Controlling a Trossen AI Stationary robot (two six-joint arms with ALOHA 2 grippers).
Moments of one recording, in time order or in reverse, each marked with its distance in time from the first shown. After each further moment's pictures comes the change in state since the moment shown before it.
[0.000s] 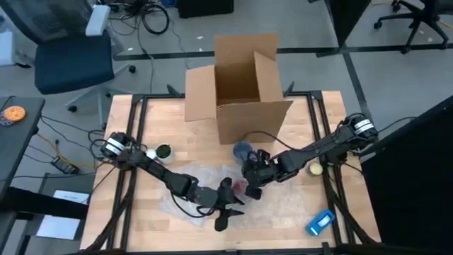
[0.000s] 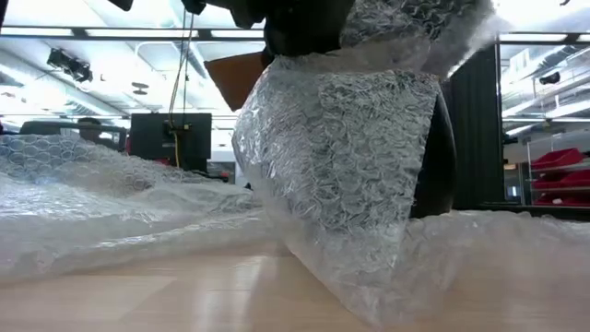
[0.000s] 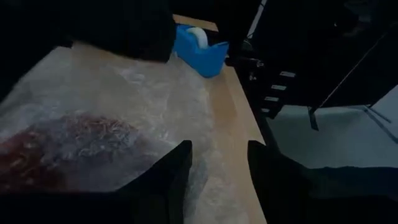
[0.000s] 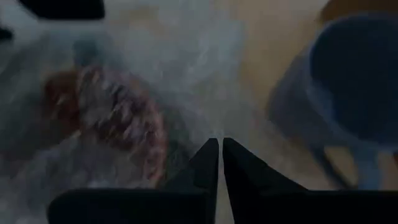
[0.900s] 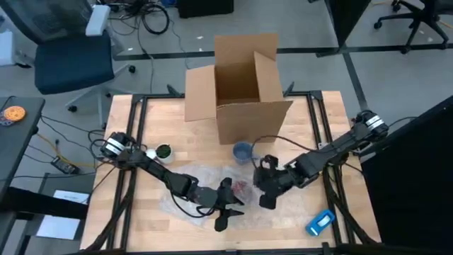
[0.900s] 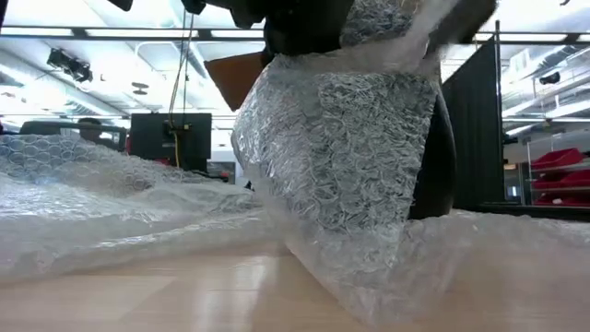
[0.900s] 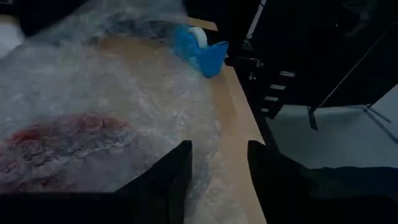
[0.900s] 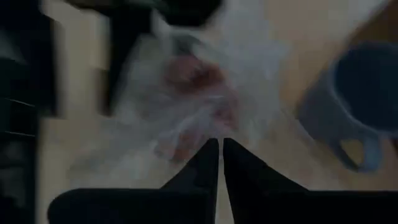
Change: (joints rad) left arm 0.000 0.000 0.000 0.000 0.000 0.000; right arm 0.151 -0.136 0.032 -0.022 0.063 -0.028
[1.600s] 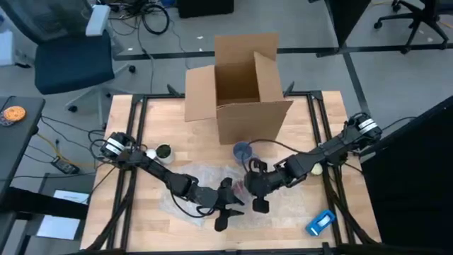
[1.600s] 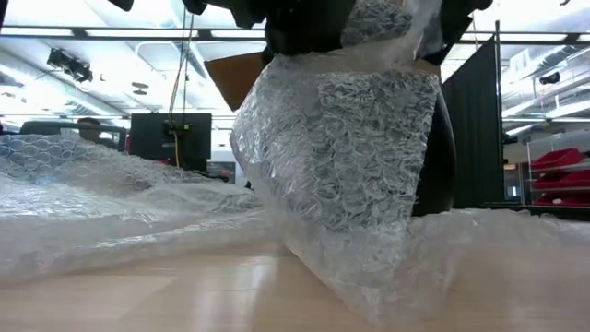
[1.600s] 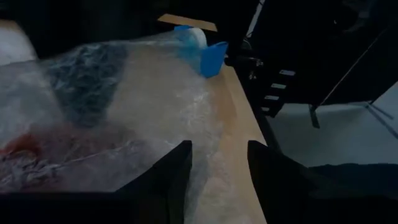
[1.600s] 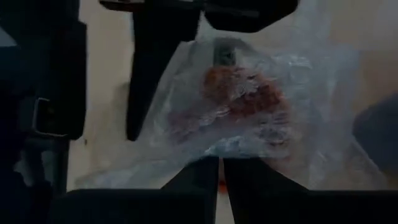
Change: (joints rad) left arm 0.013 0.000 0.000 0.001 0.004 0.027; right arm -0.077 0.108 -0.001 0.108 -0.163 -0.059
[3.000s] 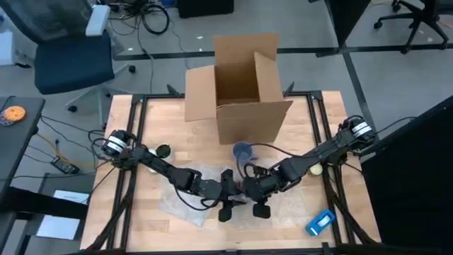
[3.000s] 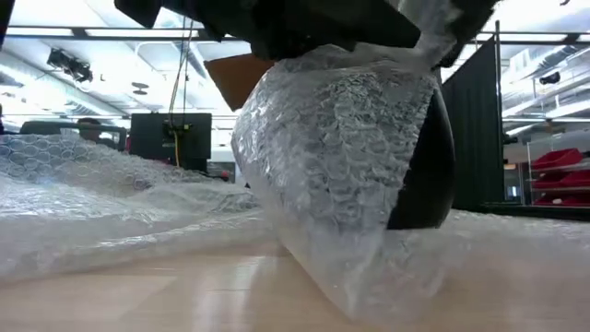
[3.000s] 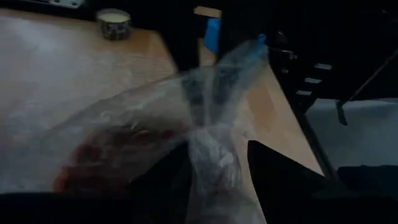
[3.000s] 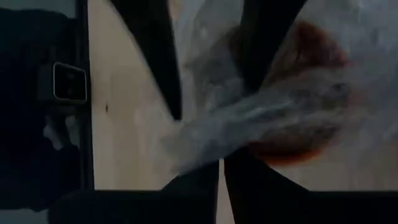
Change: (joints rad) left arm 0.056 0.000 0.000 -0.057 -0.011 0.018; right arm 0.011 0.056 0.104 -0.149 -0.138 0.058
